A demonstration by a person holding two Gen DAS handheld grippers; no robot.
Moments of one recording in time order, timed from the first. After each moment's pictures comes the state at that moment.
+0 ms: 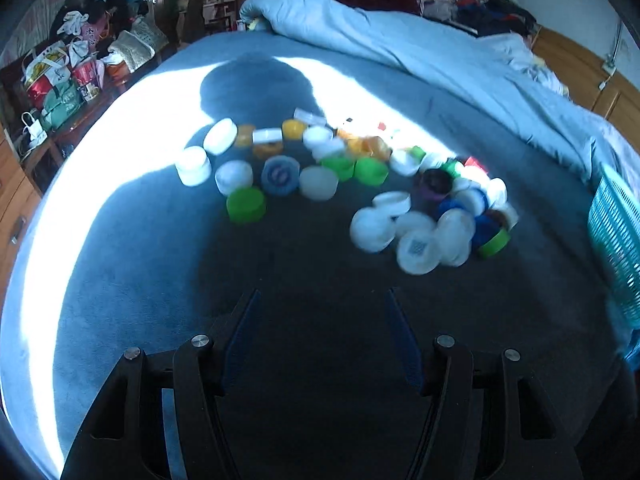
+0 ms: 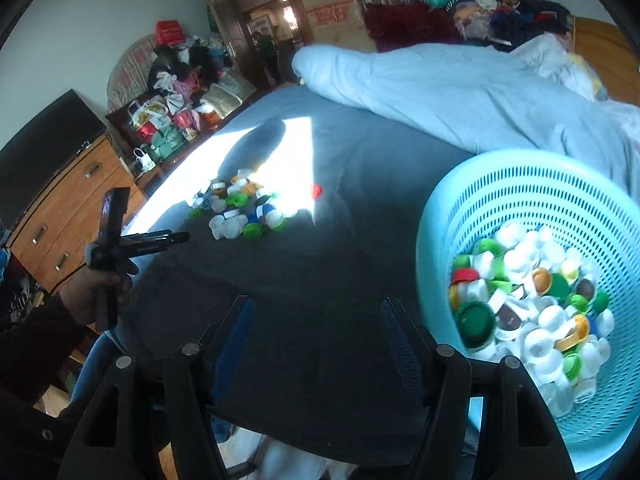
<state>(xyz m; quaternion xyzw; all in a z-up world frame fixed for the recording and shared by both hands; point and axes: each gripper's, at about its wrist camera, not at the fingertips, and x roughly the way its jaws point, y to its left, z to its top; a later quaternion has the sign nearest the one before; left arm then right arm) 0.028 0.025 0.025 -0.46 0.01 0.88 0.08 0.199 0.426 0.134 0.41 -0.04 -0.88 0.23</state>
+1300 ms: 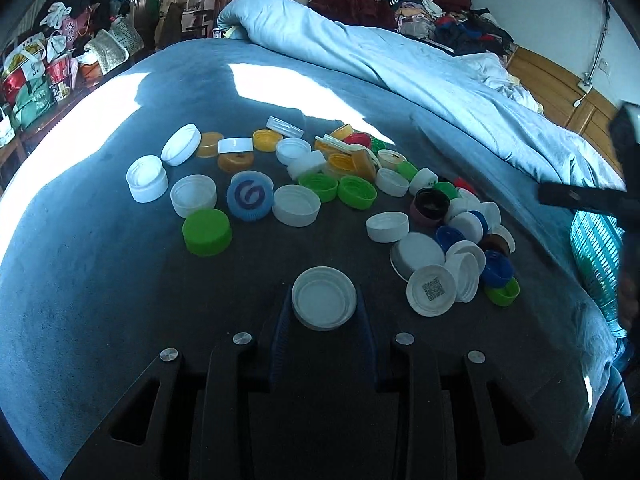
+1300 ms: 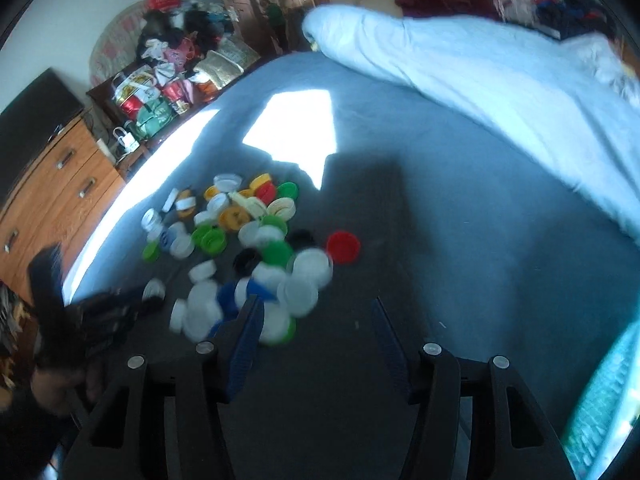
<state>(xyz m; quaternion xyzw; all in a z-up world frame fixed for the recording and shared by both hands) 0.000 0.020 0.011 -0.43 -0.04 0.89 0.14 -0.015 0.289 0.063 0.46 -0.04 -0.86 0.22</state>
